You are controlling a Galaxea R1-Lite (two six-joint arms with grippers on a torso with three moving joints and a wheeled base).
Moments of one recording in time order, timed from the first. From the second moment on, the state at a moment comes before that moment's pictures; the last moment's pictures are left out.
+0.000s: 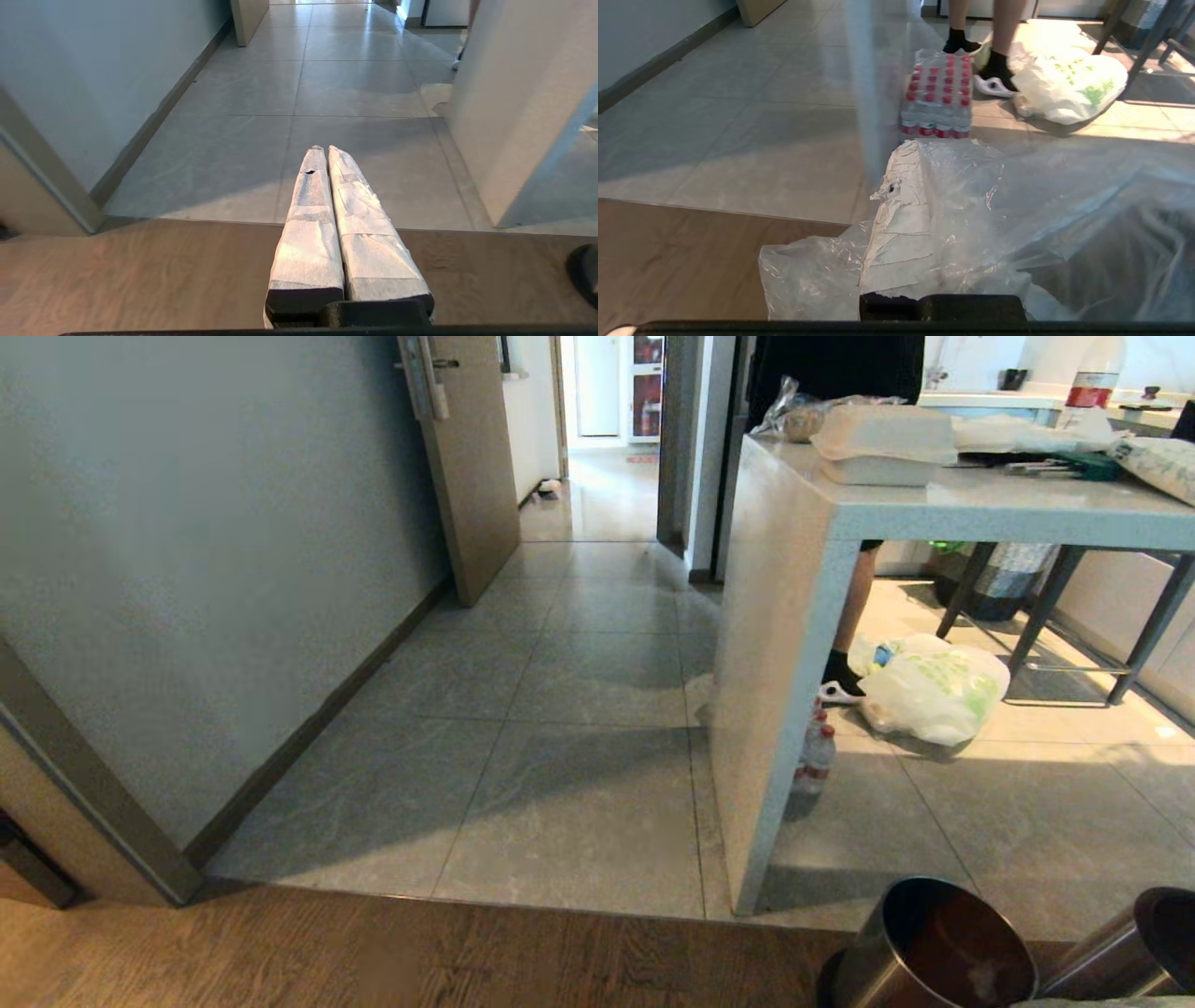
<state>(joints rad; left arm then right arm) 0.00 0.00 0.00 0.00 0.00 0.00 0.00 0.00 0.00 0.00 0.01 -0.04</state>
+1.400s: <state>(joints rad) 0.00 0.00 0.00 0.00 0.00 0.00 0.00 0.00 0.00 0.00 0.01 -0.04</state>
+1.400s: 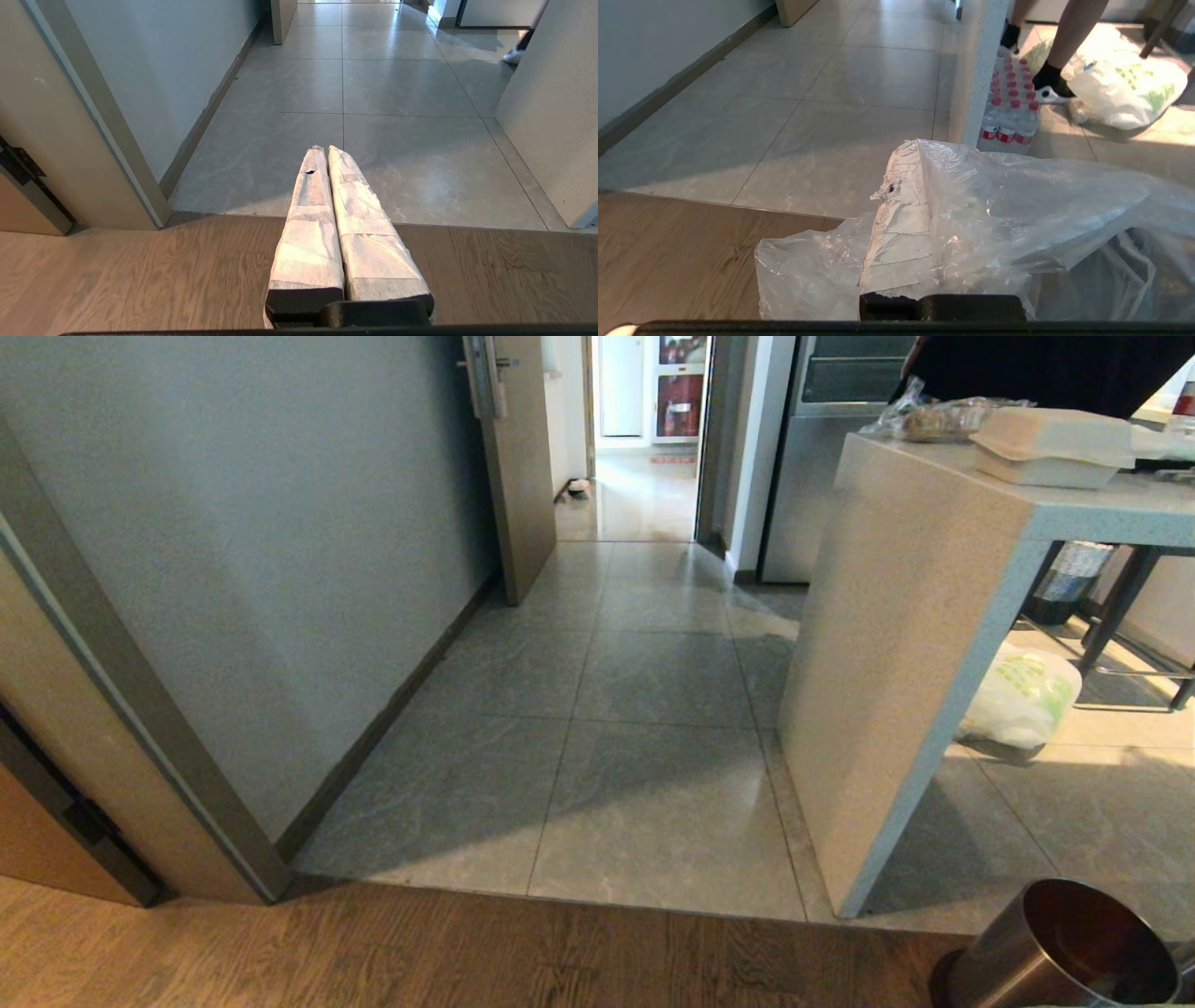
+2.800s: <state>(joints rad) 0.00 0.00 0.00 0.00 0.00 0.00 0.00 0.00 0.00 0.00 0.01 -0.04</state>
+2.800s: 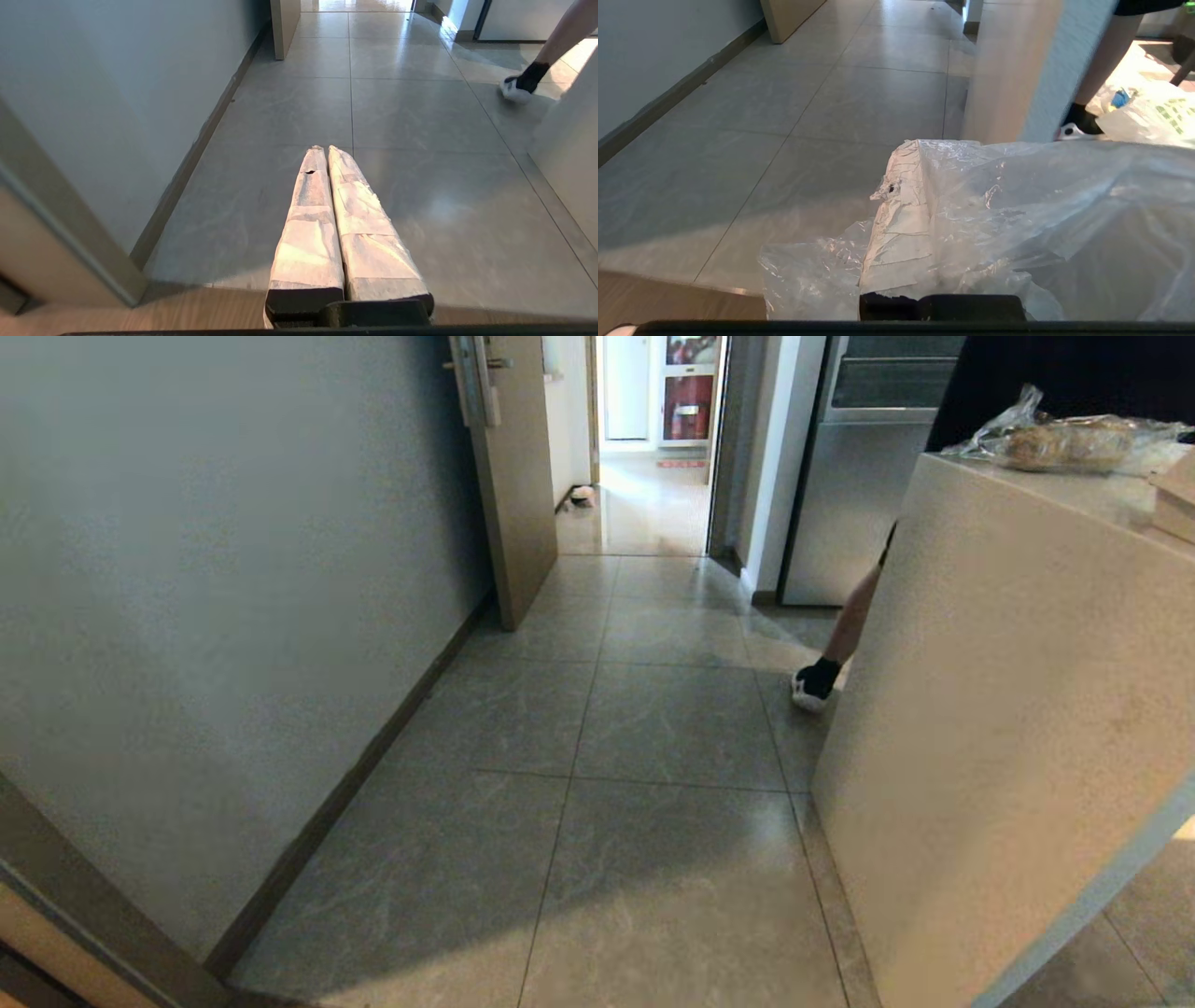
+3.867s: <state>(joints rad) 0.00 0.00 0.00 0.00 0.00 0.00 0.00 0.00 0.00 0.00 0.01 -0.04</state>
